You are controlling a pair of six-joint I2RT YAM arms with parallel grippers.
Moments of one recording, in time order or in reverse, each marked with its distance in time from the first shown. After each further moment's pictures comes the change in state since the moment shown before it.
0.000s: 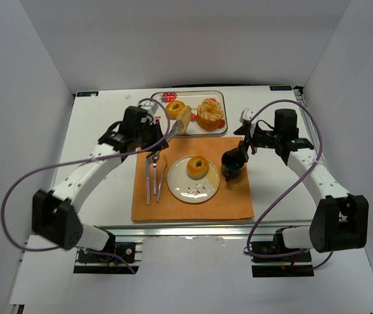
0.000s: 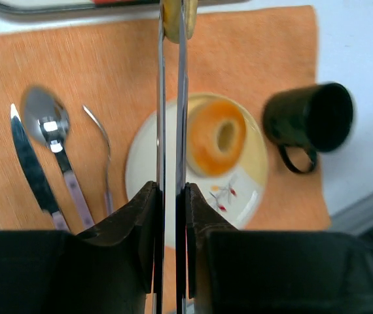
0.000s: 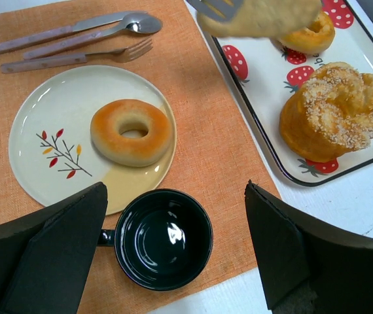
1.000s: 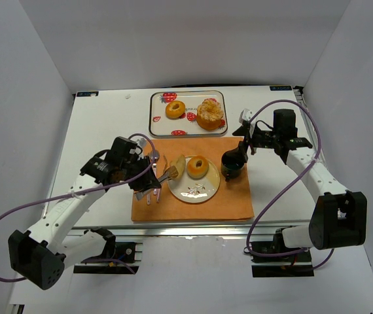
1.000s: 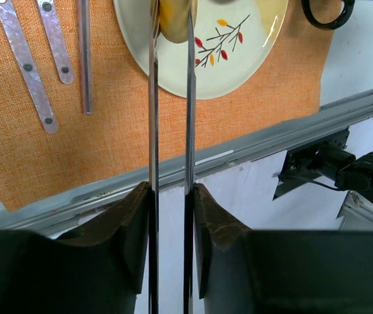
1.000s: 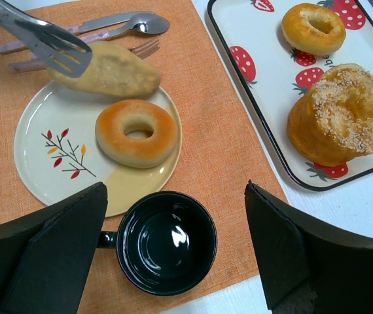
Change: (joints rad) left arm -0.035 -0.414 -0.292 -0.352 0.149 -0.227; right arm 0.000 0.024 0.000 0.000 -0.026 -0.008
